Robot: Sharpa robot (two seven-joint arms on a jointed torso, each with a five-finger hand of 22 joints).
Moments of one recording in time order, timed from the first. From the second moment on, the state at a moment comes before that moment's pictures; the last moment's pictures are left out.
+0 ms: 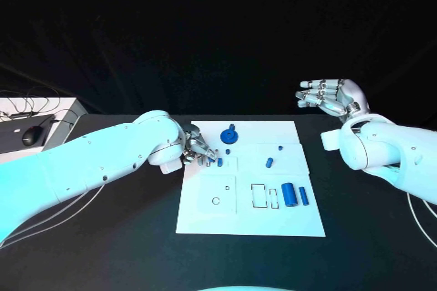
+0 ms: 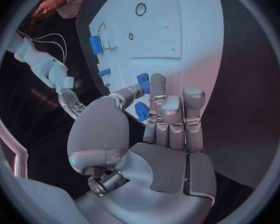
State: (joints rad) left arm 1.24 -0.62 0.07 1.35 -1.00 0.08 -0.63; left_hand 1.07 -0.19 0.63 0.06 0.27 1.17 0.02 0.21 0.93 1.40 -0.07 0.56 0.36 1.40 -0.12 1.16 0.96 0.06 1.29 -0.14 0.91 1.30; right arm 1.29 -0.87 -0.08 1.34 -0.32 -0.59 0.46; right_hand 1.27 -0.06 0.08 -0.09 0.46 0.96 0.18 0.07 0.06 1.08 0.13 0.14 0.06 1.19 0.11 0.08 0.09 0.05 1.01 0.10 0.08 0.30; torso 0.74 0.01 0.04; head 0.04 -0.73
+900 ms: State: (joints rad) left arm 1.24 -0.61 0.05 1.34 -1.11 0.12 -0.63; left_hand 1.09 -0.19 0.63 0.06 0.26 1.18 0.02 0.19 0.93 1.41 -0.07 0.56 0.36 1.40 -0.12 1.16 0.97 0.06 1.29 -0.14 0.91 1.30; right arm 1.29 -0.87 -0.08 1.34 -0.31 -0.57 0.46; right_hand 1.27 -0.05 0.07 -0.09 0.46 0.95 0.19 0.07 0.06 1.08 0.14 0.14 0.06 1.19 0.11 0.08 0.08 0.05 1.01 0.10 0.14 0.18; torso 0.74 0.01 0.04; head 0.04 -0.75
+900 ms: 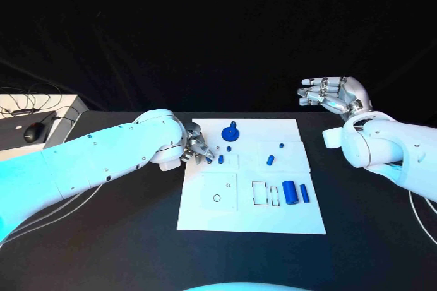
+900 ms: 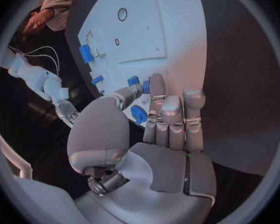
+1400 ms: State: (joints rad) left arm 1.24 -0.61 0.04 1.34 -1.12 0.13 -0.63; left_hand 1.09 -0.20 0.64 0.06 0.26 1.18 0.01 0.20 0.93 1.41 -0.07 0.56 0.36 1.40 -0.12 1.16 0.97 0.06 1.29 -0.14 0.91 1.30; right arm 1.29 -0.87 -0.08 1.34 -0.31 -0.56 0.46; right_hand 1.27 -0.05 0.07 -0.09 0.46 0.95 0.19 0.07 0.06 1.08 0.14 0.14 0.06 1.19 0.11 0.08 0.08 0.05 1.01 0.10 0.14 0.18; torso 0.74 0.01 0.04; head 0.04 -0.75
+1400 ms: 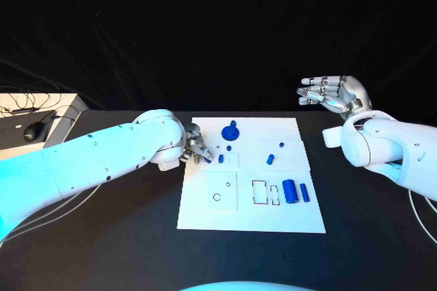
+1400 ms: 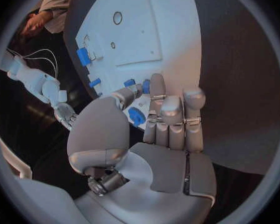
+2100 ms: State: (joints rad) left arm 1.24 -0.61 0.04 1.34 -1.12 0.13 -0.63; left_hand 1.09 -0.20 0.64 0.06 0.26 1.18 0.01 0.20 0.93 1.41 -0.07 0.56 0.36 1.40 -0.12 1.16 0.97 0.06 1.29 -0.14 0.91 1.30; right arm 1.29 -0.87 -0.08 1.35 -0.30 -0.55 0.46; right_hand 1.26 -0.05 0.07 -0.09 0.46 0.95 0.19 0.07 0.06 1.08 0.14 0.14 0.06 1.18 0.11 0.08 0.08 0.05 1.01 0.10 0.15 0.16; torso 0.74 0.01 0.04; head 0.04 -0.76
